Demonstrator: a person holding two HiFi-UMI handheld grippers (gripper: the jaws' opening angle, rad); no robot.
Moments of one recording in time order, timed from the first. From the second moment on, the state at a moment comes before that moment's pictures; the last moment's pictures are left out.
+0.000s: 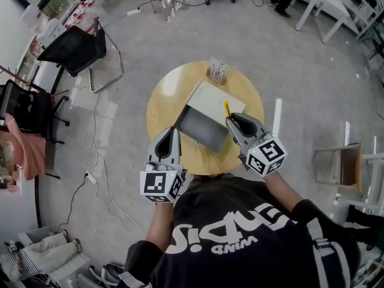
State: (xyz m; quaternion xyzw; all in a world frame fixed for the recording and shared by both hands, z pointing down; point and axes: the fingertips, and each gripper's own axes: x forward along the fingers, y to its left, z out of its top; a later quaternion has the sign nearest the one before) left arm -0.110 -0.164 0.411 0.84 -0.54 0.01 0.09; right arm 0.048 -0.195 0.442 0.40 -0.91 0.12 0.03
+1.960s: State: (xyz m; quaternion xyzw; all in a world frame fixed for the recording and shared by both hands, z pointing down) left arm -0.137 -0.201 0.439 0.83 -0.55 0.01 0.13; right arm -0.046 -0.221 0.735 0.25 -0.82 0.14 0.49
